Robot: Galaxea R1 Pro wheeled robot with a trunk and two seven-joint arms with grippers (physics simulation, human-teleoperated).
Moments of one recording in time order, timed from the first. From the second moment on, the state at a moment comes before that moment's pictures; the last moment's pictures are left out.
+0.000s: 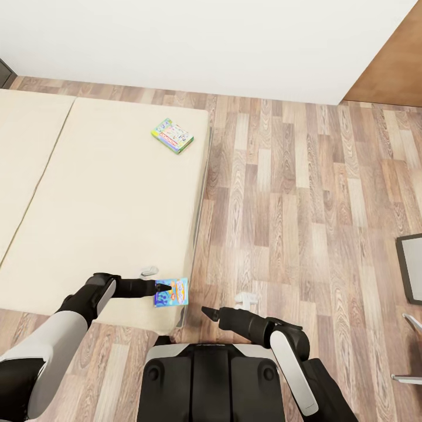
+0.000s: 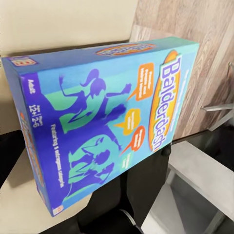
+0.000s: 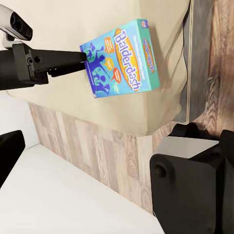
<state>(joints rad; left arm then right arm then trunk) -0.92 0.15 -0.01 -0.48 0.02 0.65 -0.78 -0.32 0.07 0.23 -1.48 -0.59 0.79 0.14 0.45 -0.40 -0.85</state>
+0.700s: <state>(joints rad) -0.92 0.16 -0.01 -0.48 0.02 0.64 -0.78 -0.32 0.07 0.23 -1.48 -0.59 0.79 0.14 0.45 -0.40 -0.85</state>
